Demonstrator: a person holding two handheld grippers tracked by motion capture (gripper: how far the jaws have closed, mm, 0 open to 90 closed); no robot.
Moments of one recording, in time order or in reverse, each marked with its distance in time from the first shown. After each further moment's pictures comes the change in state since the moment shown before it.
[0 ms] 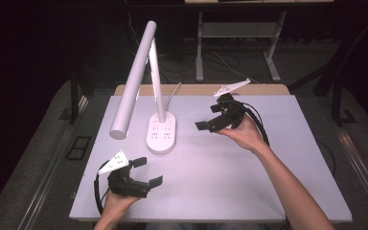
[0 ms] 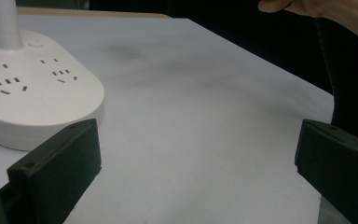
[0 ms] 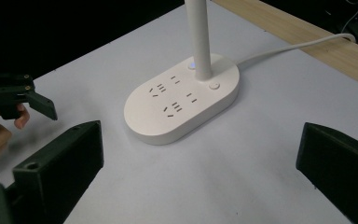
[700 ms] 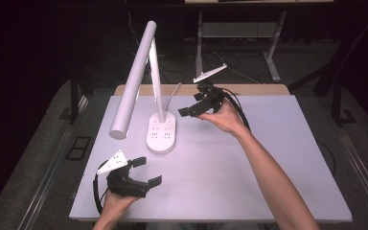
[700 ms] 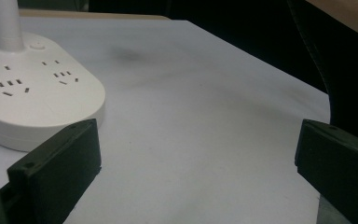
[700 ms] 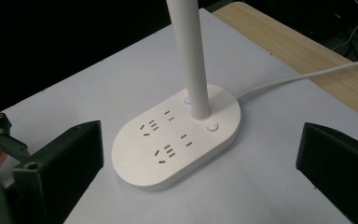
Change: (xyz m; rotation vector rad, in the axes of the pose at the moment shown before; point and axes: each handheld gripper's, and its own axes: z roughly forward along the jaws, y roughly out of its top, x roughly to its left) left arm 0.002 0.000 -0.002 -0.007 -0.004 0.002; right arm -0.010 0.050 0.046 0.028 0.014 -0.010
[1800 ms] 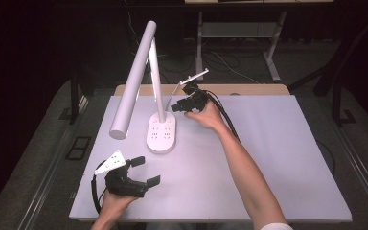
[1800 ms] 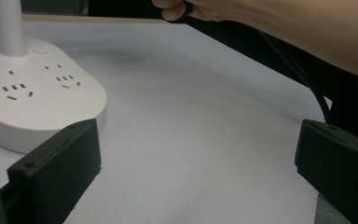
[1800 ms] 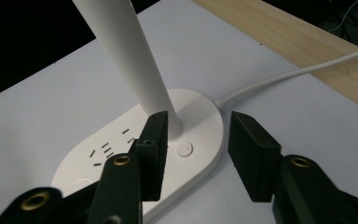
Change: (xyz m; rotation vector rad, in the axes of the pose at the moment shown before) left arm 0.001 0.001 -0.004 -0.009 -0.005 0.001; right arm -0.027 0.000 0.072 0.031 -0.039 0.056
